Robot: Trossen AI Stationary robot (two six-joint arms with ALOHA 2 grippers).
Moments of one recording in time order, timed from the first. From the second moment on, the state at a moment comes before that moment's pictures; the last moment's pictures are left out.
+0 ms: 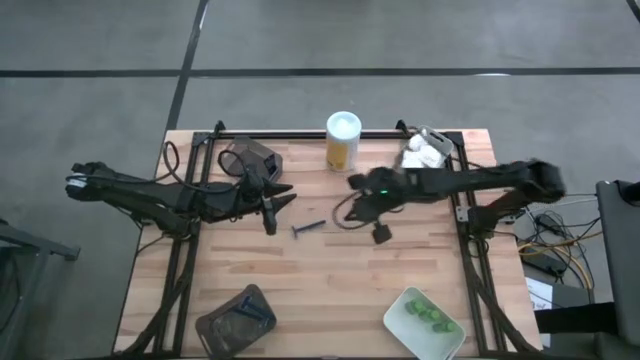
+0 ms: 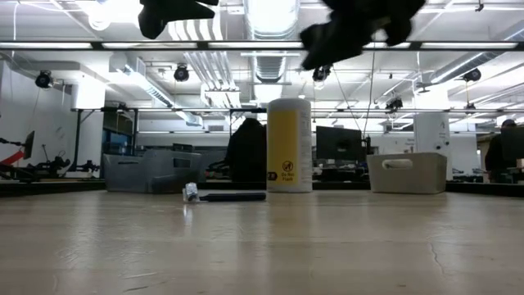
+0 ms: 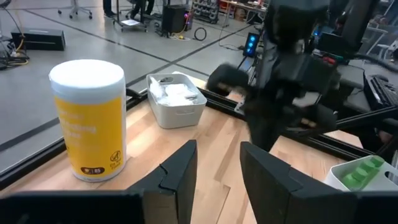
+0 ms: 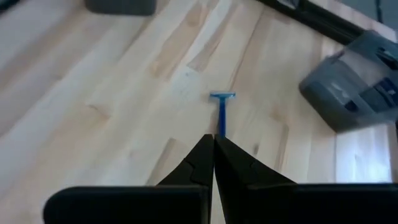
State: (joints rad) left arm -0.18 1.01 0.83 -0.01 -0.53 -0.35; right arm -0.04 1.41 1.05 -0.35 -0.19 -0.43
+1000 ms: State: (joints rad) left arm -0.18 1.09 0.83 -0.02 -0.54 -0.34; right arm -0.04 0.34 0.09 0.27 -0.07 0.09
